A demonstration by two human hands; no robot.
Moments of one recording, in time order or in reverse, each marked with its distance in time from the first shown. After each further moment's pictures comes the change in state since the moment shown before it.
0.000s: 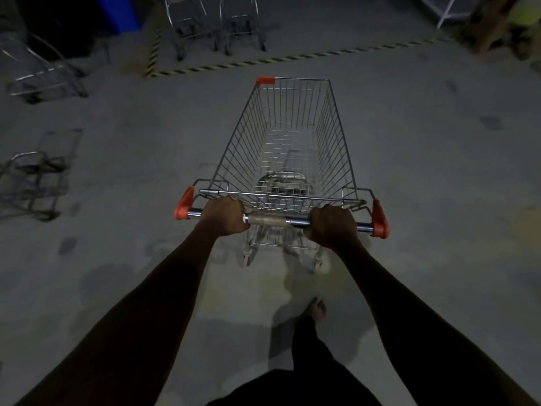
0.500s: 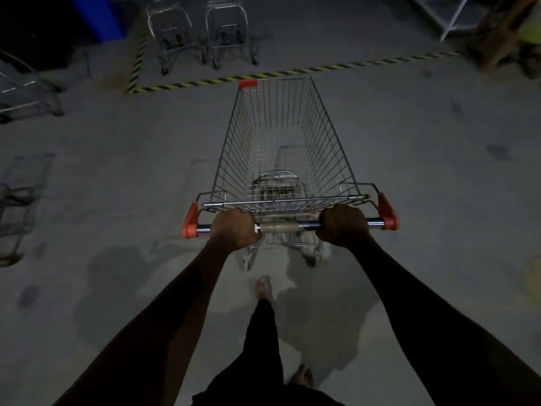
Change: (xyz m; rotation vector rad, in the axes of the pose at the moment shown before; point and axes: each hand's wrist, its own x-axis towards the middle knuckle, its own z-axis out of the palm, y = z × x) left_hand 0.312 0.025 -0.061 -0.036 0.009 -0.046; right_hand 0.219 0.221 0.154 0.039 -0.196 -0.021
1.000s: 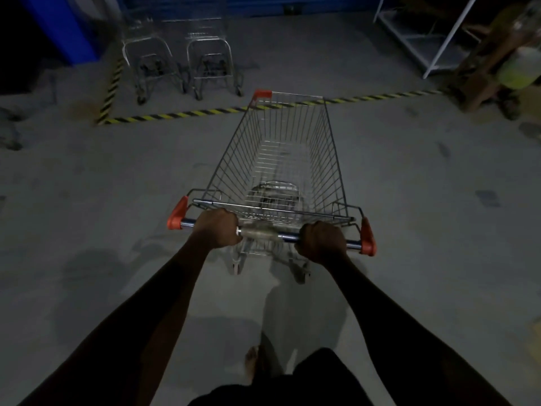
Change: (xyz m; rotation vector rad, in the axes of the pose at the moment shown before) left_hand 0.338 -0.086 -0.080 0.080 -0.050 0.070; right_hand 0.267 0.106 0.112 -0.055 0.100 0.120
